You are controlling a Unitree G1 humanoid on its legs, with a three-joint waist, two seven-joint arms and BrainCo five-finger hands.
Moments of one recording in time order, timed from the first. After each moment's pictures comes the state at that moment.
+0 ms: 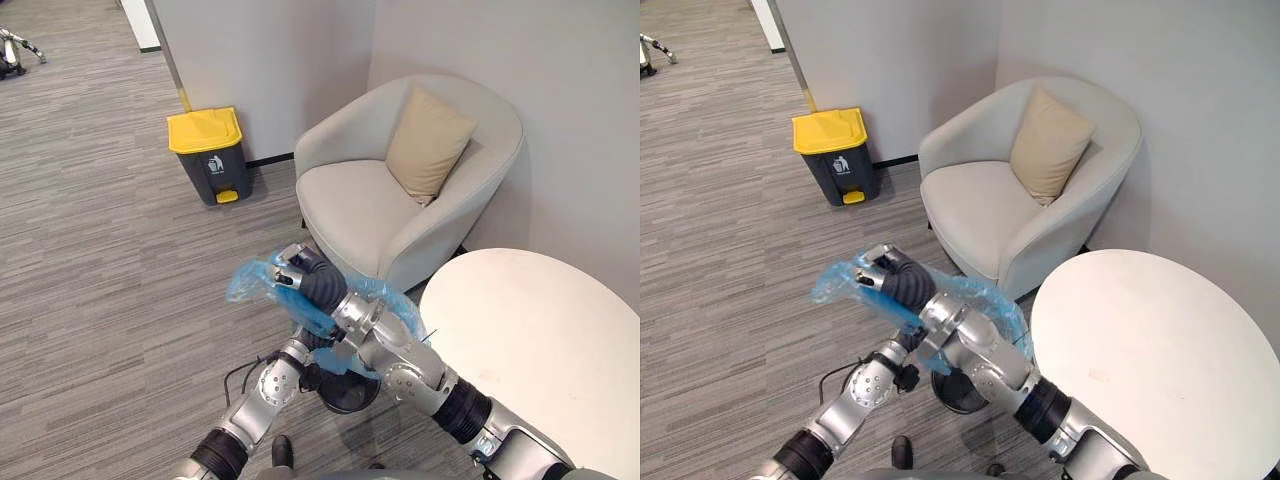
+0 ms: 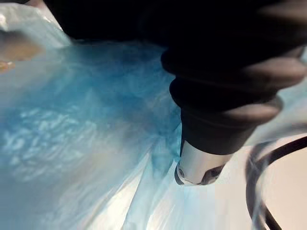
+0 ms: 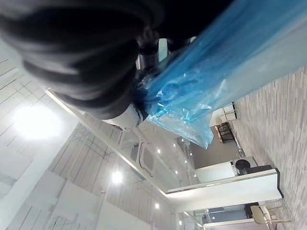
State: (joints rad) left arm -0.09 0.20 -0.51 0.32 0.23 -0.29 0.14; right arm -0.40 -0.18 0.76 -0.02 0.78 -0.19 0.18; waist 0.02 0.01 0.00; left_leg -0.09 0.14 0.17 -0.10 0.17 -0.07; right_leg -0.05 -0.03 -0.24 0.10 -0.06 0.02
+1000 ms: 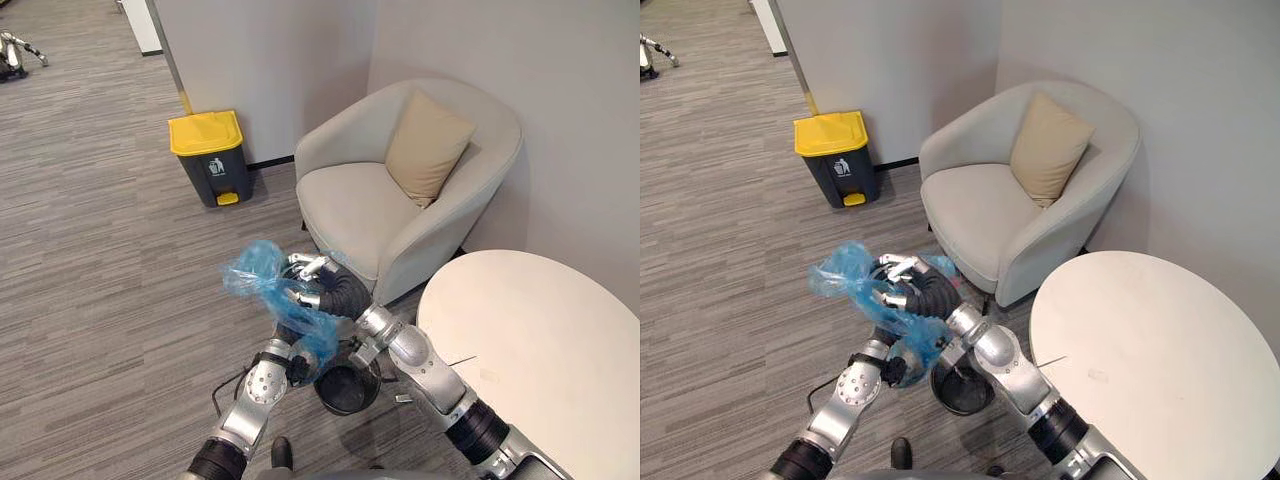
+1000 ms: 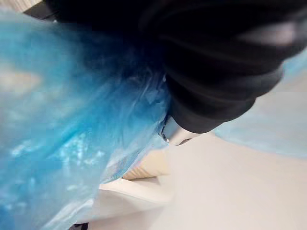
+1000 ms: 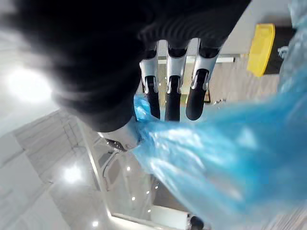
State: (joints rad) left arm -0.02 0.16 -0.34 0.31 0.16 -0.27 0.20; right arm -0.23 -0.23 0.61 -0.04 0.19 -0.28 0.11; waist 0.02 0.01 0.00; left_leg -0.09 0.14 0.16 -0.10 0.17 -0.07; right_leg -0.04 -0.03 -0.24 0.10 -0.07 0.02
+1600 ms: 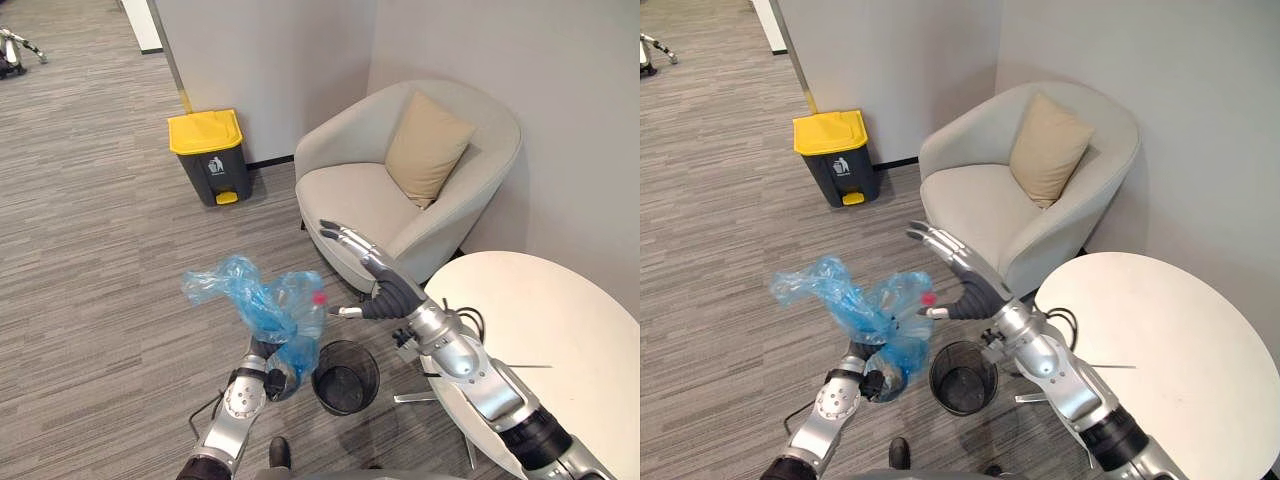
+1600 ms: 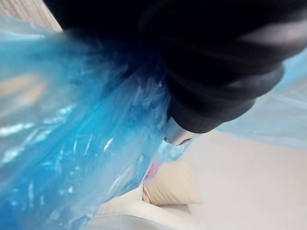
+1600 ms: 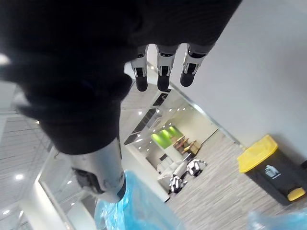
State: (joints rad) left arm 0.07 0.19 -0.21 0.38 0.13 -0.27 0.22; right arm -0.11 -0.46 0.40 -0.23 -0.30 -0.38 -0.09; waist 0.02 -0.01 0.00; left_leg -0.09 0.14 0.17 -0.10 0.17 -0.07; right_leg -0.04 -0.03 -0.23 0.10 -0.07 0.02
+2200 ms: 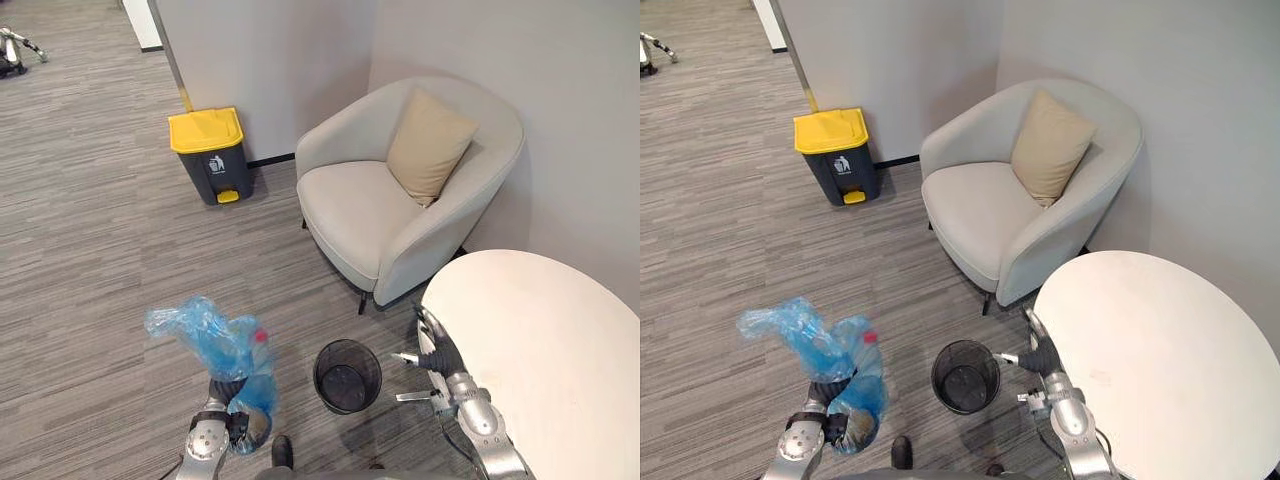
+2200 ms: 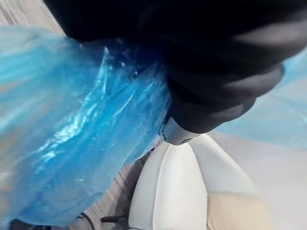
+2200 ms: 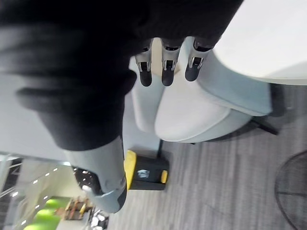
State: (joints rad) left arm 0.19 0.19 -0.03 0.58 0.09 -0.27 0.15; right arm 0.17 -0.17 0.06 0.40 -0.08 -0.32 -0.02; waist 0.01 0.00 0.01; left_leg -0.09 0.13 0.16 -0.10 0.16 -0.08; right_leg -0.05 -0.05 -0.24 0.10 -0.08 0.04
